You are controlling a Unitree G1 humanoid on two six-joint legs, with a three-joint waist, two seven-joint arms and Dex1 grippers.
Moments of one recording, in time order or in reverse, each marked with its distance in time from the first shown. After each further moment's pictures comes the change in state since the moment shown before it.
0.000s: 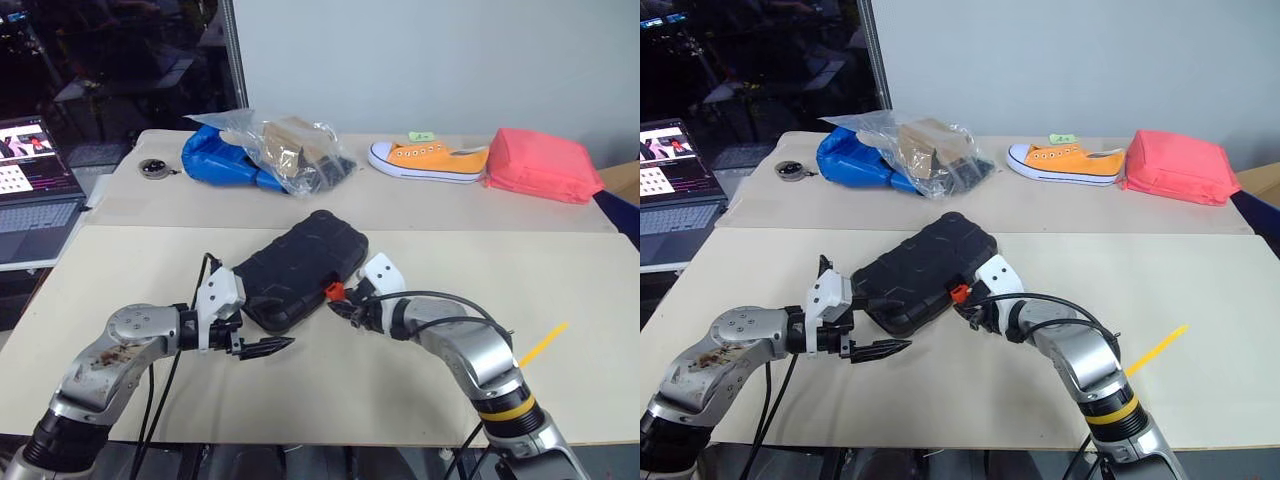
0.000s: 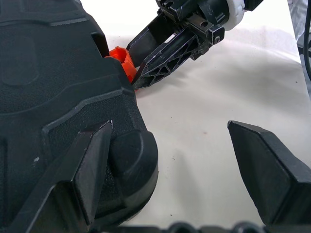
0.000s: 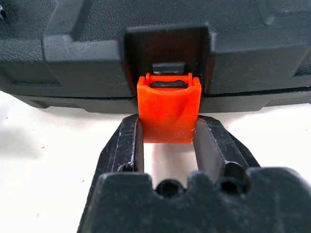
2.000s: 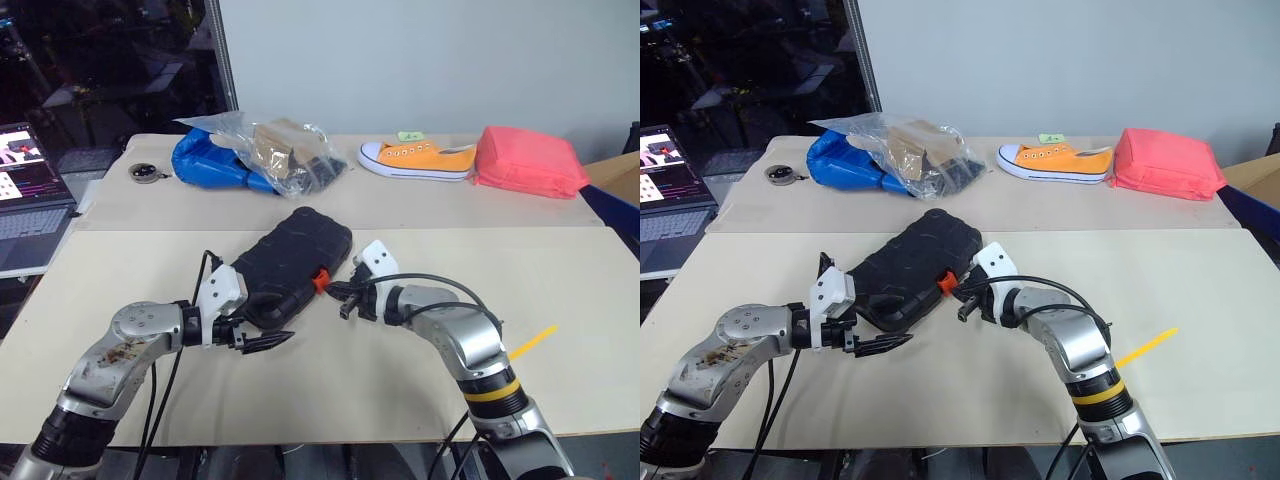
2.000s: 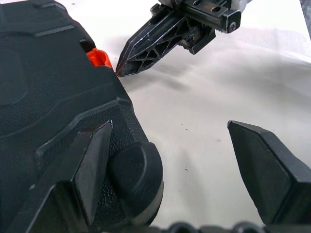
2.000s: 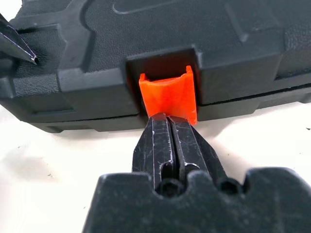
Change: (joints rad) left arm -0.012 -0.029 -0.014 0.021 0.042 -0.020 0.013; right arm -0.038 0.060 -0.089 0.099 0.064 -0.039 0.106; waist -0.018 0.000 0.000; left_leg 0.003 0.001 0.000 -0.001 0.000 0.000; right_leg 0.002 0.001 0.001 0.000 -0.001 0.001
